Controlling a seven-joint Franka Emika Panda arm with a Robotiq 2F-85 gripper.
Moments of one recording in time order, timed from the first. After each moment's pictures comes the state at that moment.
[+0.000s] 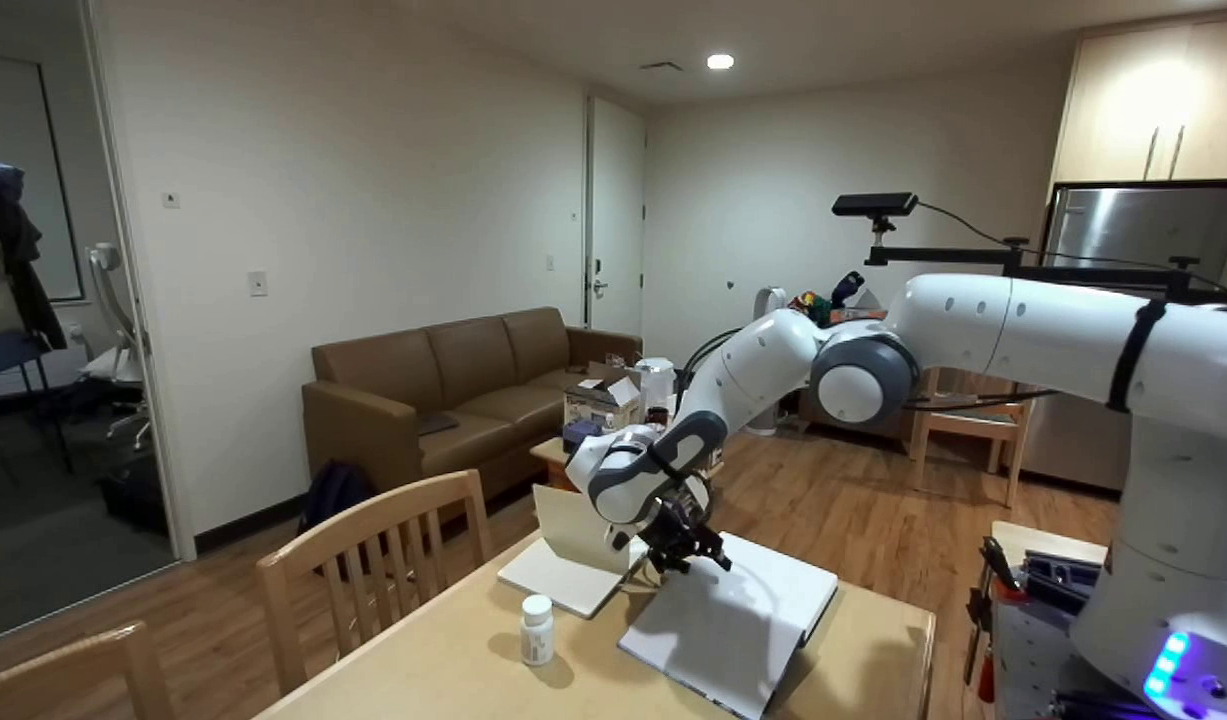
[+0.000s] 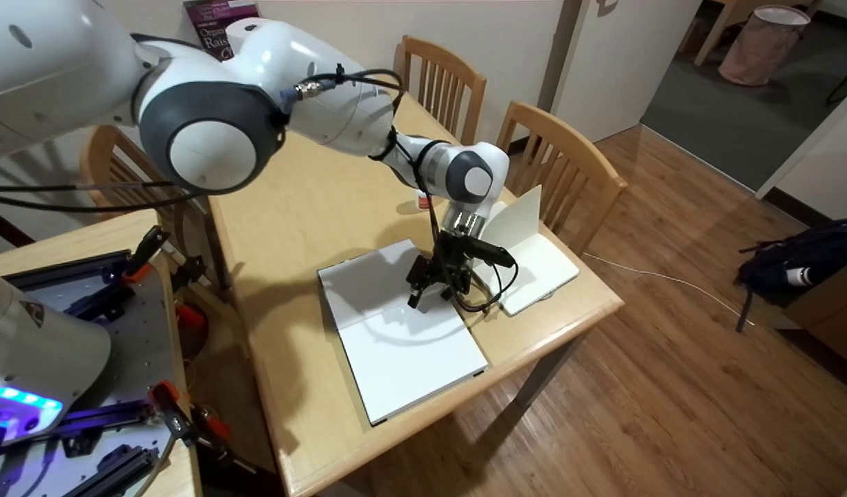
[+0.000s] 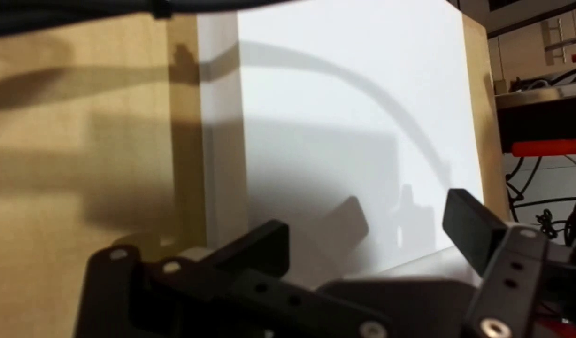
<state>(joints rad) 0.04 1.46 -0.08 -0.88 -0.31 1.58 -1.44</state>
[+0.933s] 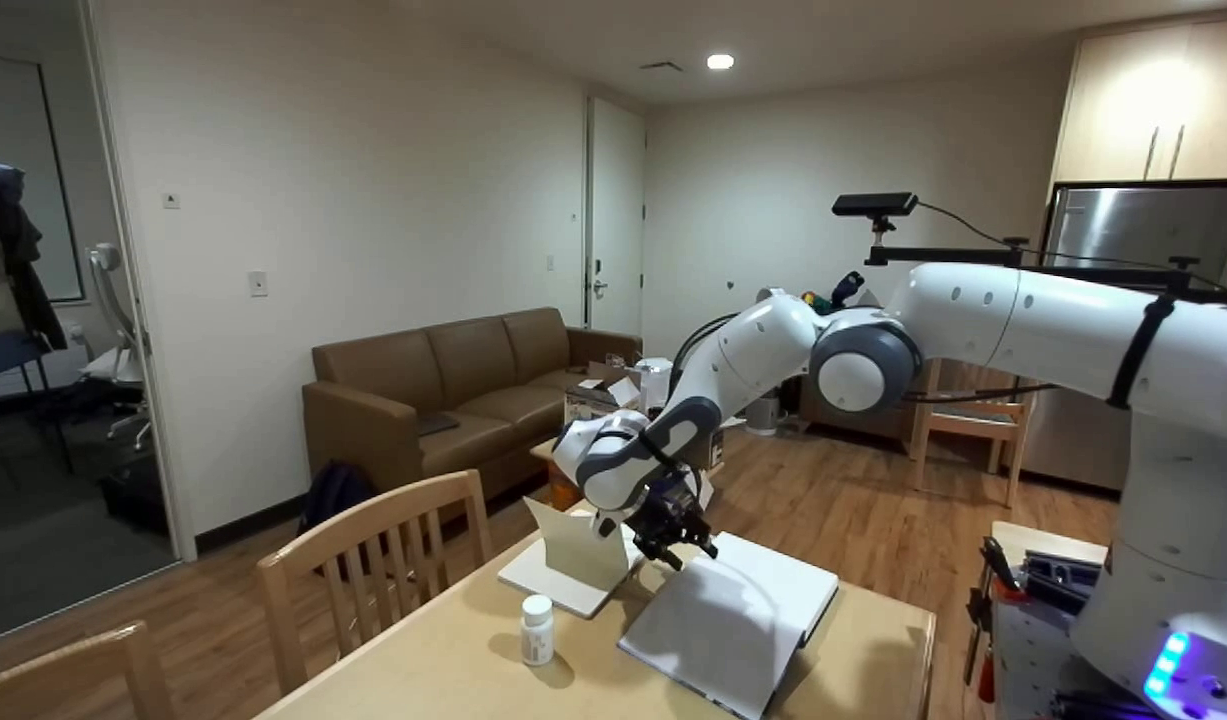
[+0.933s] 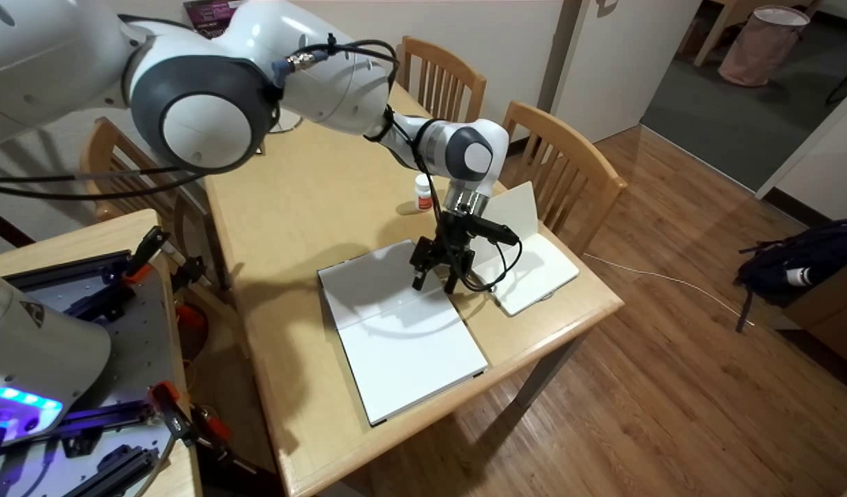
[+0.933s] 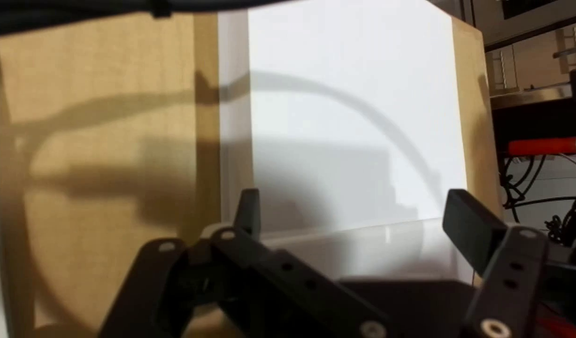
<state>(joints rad) 0.07 1.41 -0.08 -0.89 -0.31 1.58 -1.45</state>
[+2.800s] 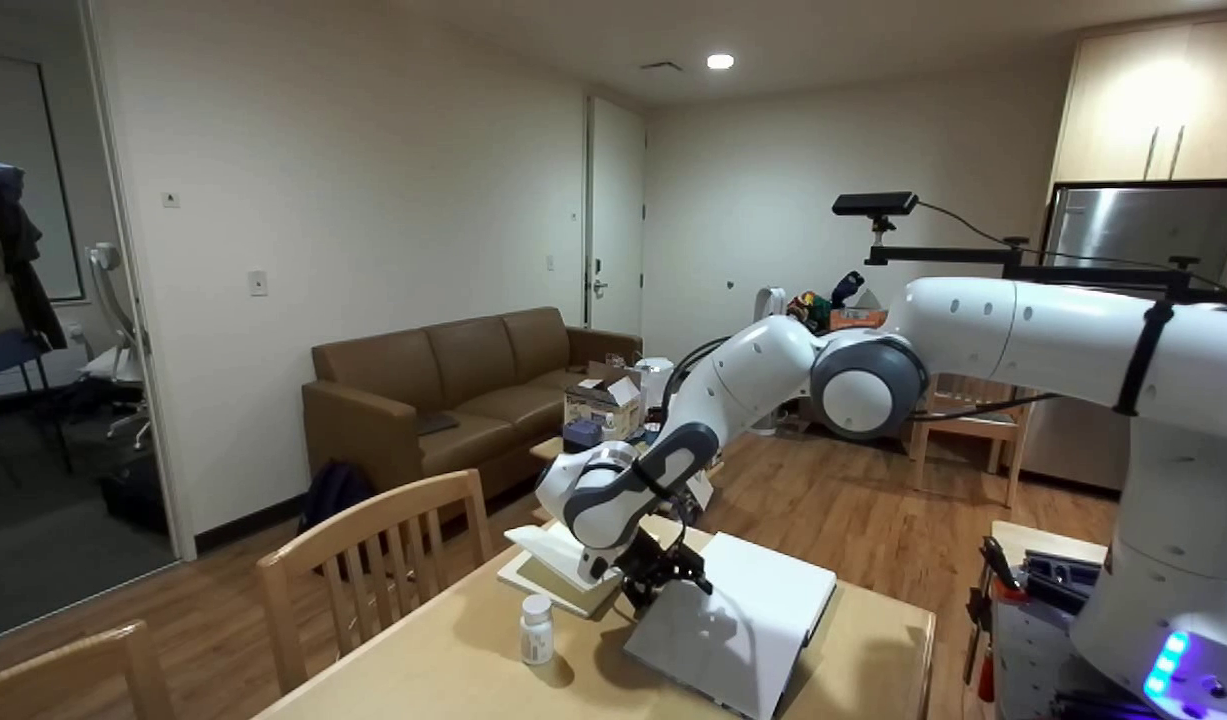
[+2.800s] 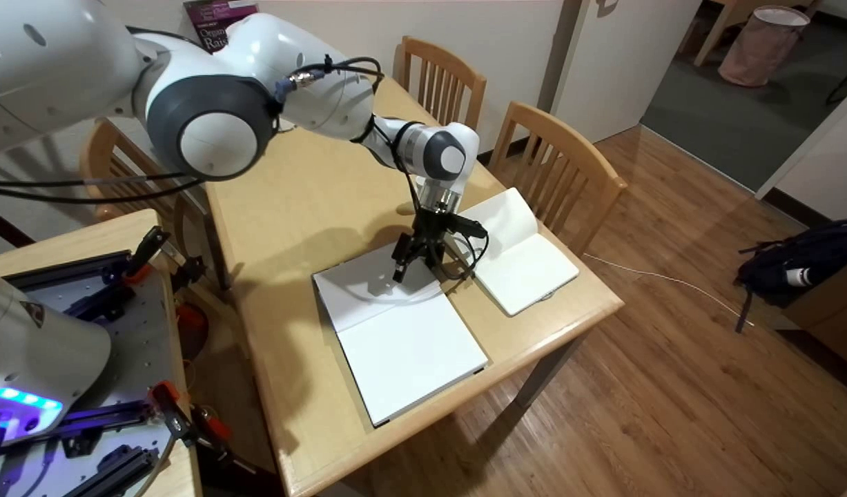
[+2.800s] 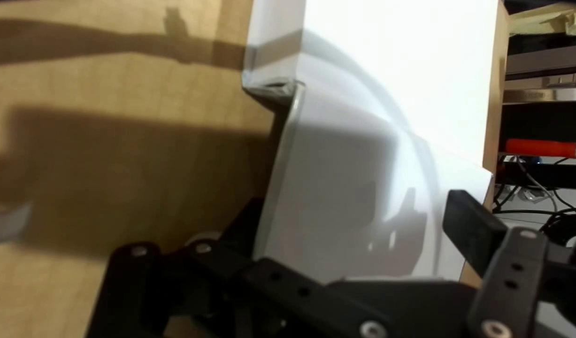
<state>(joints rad) 0.13 1.47 -0.01 -0.86 -0.31 1.57 -1.59</state>
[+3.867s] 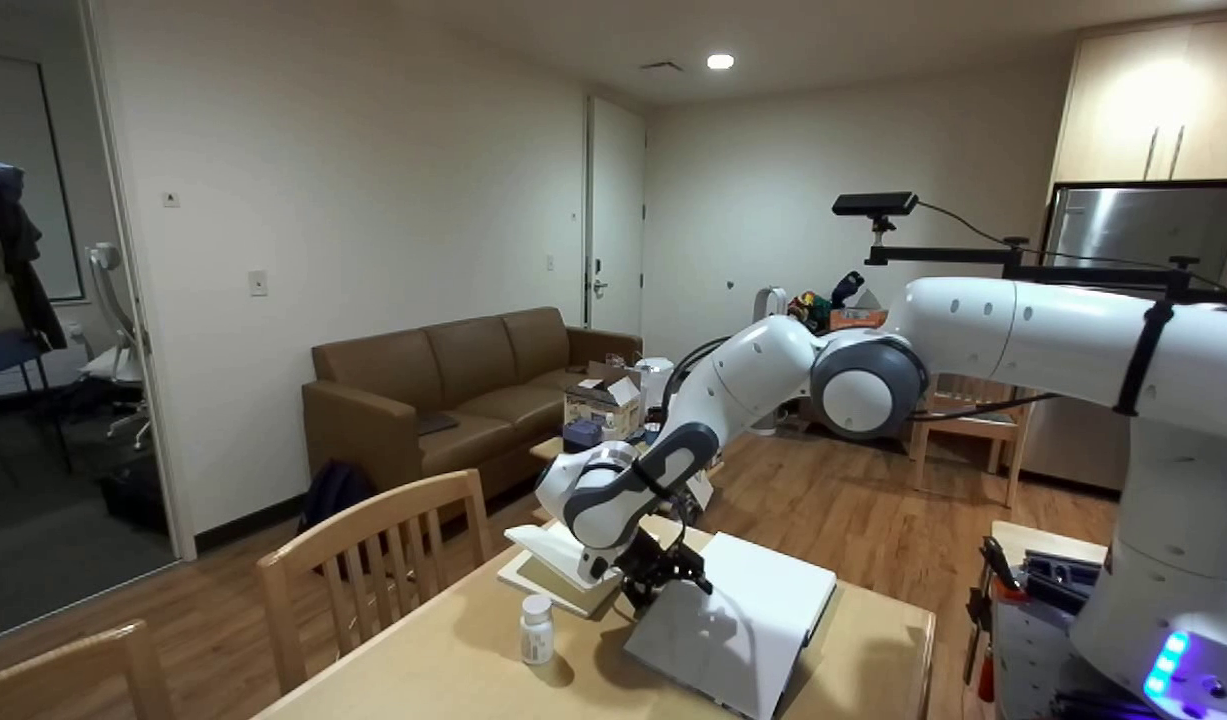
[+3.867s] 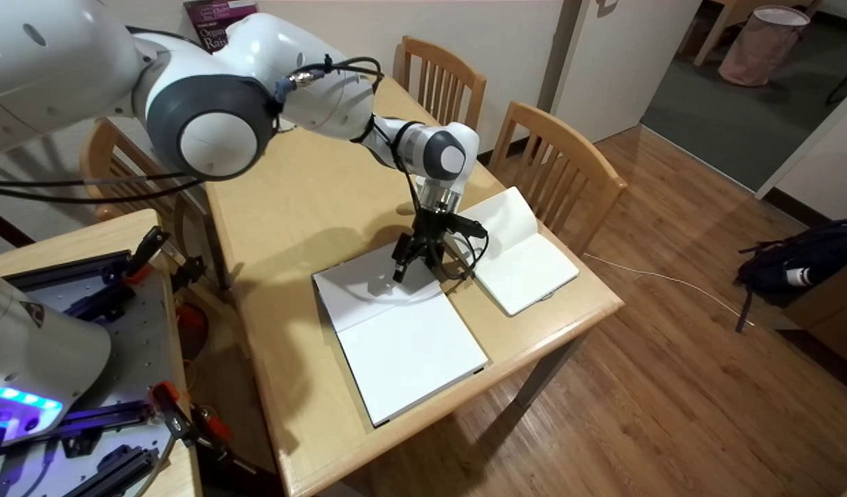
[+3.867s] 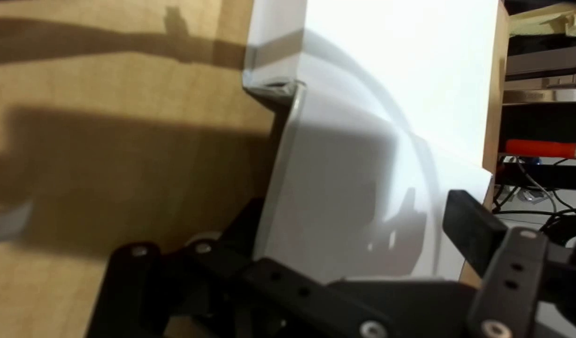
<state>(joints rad) 0.13 1.47 -0.01 -0.86 -0.31 1.57 -1.59</state>
